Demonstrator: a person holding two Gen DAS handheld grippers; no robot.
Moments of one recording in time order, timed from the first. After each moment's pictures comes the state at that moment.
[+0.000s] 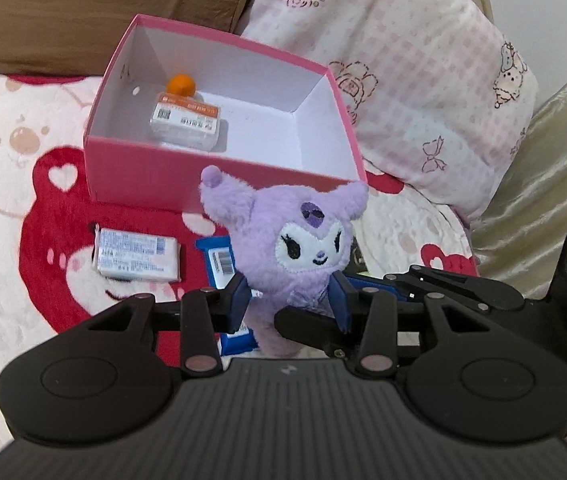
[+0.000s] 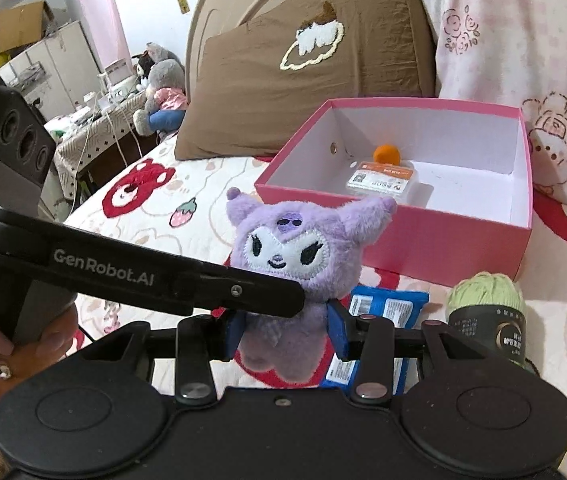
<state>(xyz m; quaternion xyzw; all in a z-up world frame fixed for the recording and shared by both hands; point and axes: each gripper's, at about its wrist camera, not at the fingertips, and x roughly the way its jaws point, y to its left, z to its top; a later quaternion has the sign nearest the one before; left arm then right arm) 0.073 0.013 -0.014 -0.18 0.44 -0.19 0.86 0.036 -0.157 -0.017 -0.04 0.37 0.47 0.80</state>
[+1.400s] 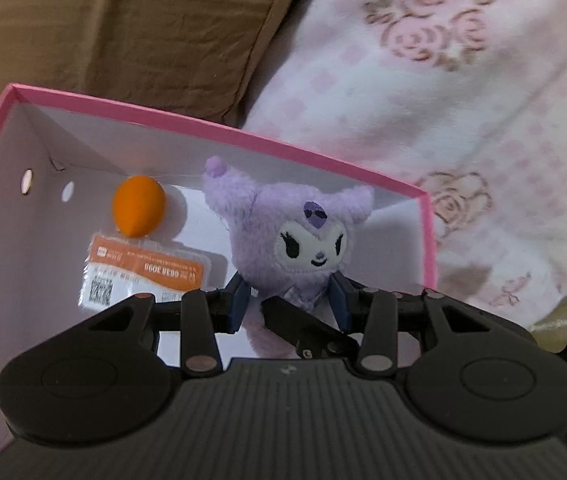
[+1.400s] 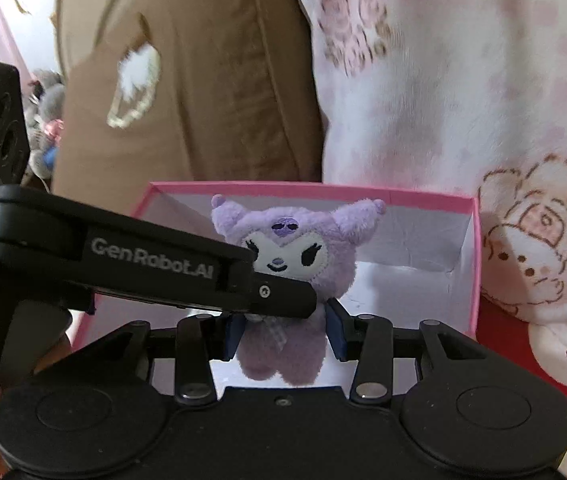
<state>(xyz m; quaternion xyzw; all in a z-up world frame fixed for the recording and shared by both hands) 0.355 -0.021 -0.056 -0.23 0.53 -0.13 0.80 0.284 -0.079 -0.031 -0.03 0.45 0.37 0.81</state>
